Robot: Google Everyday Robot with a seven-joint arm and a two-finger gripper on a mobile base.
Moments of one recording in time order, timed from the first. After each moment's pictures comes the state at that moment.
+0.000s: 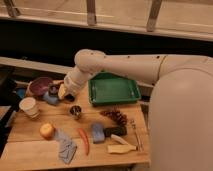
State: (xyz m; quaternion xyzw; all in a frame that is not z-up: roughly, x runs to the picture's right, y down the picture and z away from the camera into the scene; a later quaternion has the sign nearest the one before) arm -0.189 0.025 0.703 -0.43 -0.08 0.55 0.71
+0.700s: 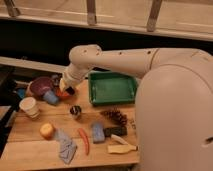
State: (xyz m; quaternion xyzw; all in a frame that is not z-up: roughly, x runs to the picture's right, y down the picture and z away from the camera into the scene) arm -0.187 -0.019 0.733 -0.35 -0.08 0.56 0.75
